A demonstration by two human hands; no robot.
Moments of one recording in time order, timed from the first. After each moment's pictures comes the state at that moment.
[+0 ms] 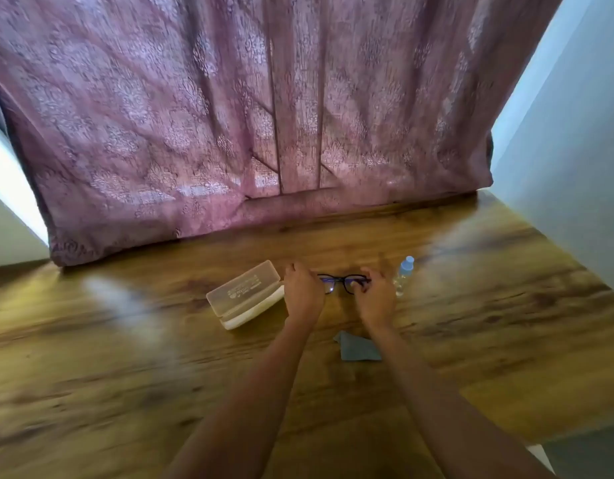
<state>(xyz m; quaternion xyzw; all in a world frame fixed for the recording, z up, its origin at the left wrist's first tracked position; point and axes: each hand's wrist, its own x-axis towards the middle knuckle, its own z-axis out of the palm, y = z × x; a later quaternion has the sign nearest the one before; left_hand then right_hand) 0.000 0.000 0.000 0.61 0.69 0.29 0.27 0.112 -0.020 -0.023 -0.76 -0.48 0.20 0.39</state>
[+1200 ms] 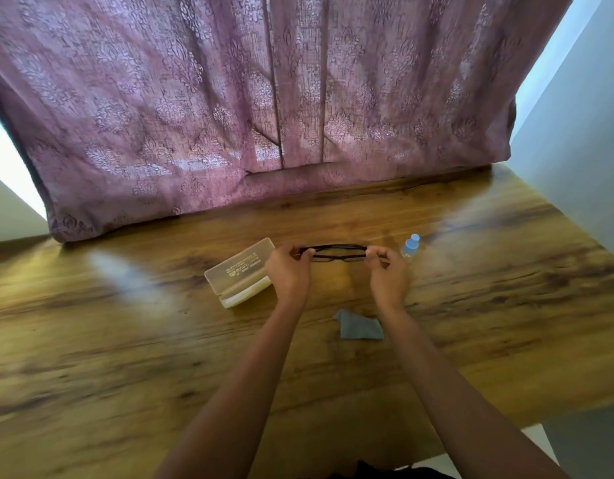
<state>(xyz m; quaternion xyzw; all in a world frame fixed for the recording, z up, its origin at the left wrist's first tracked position) -0.012 -0.009 0.018 0.47 0.71 0.43 0.32 0.119 -0.028 -0.014 -0.72 -0.37 0.26 0.54</state>
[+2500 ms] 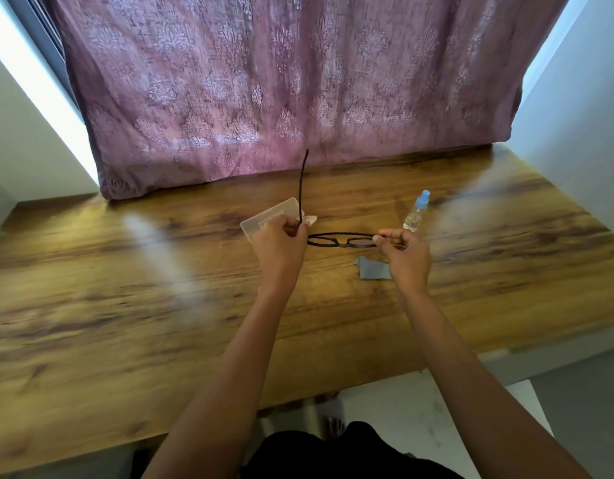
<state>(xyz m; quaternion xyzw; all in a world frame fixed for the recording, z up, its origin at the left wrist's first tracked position) -0.088 -0.111 0.055 0.55 0.67 0.46 0.22 0.081 -0.131 0.020 -0.68 -0.38 0.28 0.55</state>
